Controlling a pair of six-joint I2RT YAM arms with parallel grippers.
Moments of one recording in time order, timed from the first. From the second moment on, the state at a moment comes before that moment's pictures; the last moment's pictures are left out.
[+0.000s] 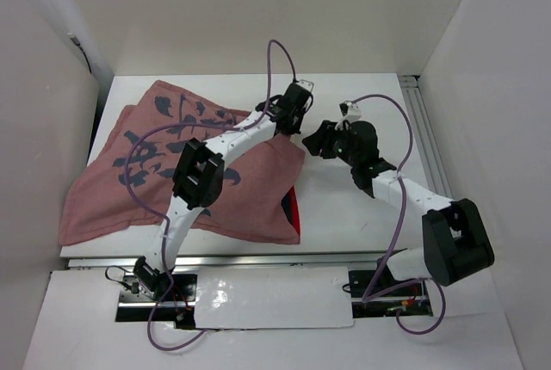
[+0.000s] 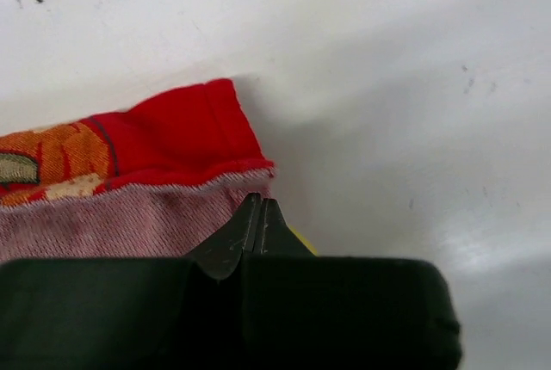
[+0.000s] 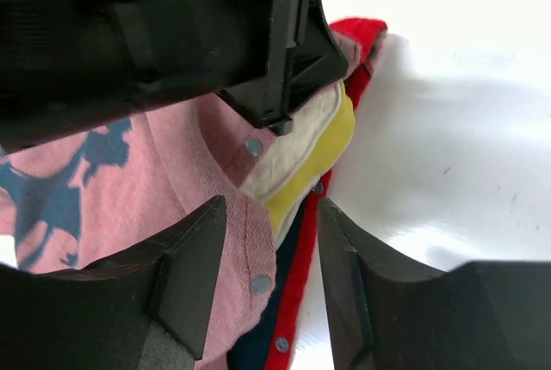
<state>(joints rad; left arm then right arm) -0.67 2.39 2.17 -0.57 -0.27 -0.23 0.34 1.35 0.71 0.36 -0.23 0.49</state>
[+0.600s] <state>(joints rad) -0.84 2.03 1.84 -0.71 -0.40 -0.41 0.36 1.15 0.63 0.15 -0.19 0.44</state>
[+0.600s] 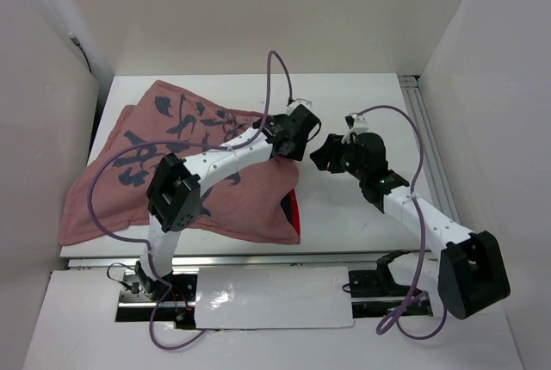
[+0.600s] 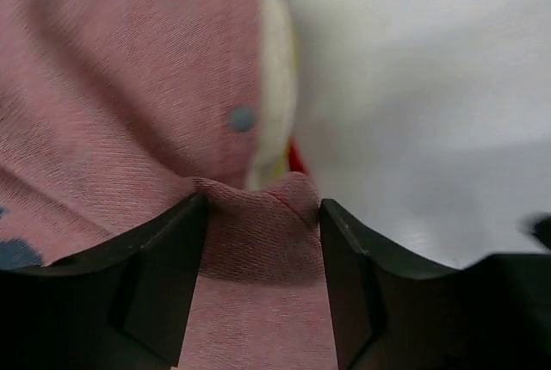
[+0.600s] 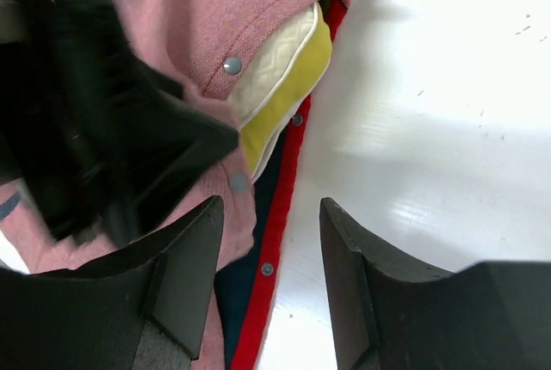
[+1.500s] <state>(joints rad) -1.10 1.81 1.61 -0.96 -0.57 -0.64 0.36 1.01 0.61 0.05 -0.10 0.49</state>
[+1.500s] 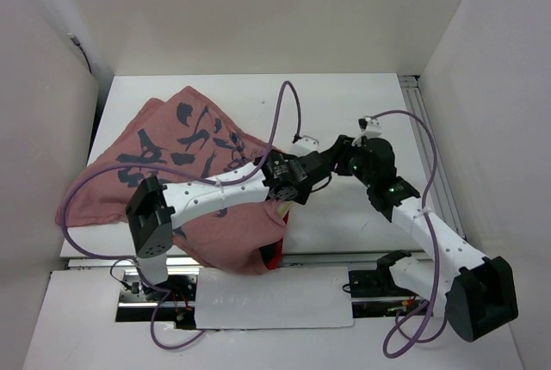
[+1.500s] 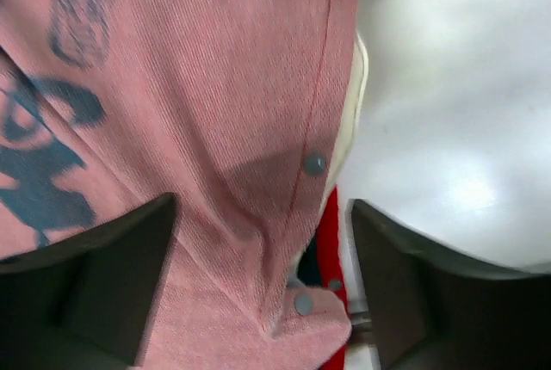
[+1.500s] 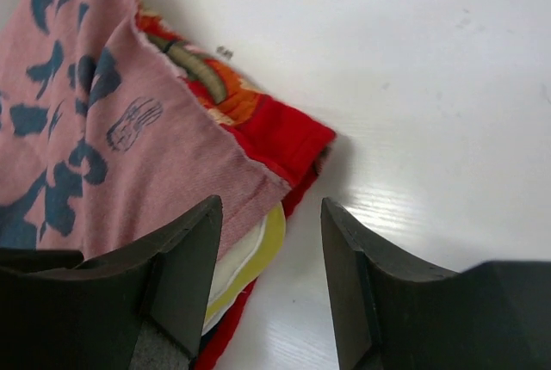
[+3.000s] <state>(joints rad) -0.95 2.24 2.10 -0.76 -0.68 -0.39 0.36 1.11 0.34 0.31 -0.47 0.57</state>
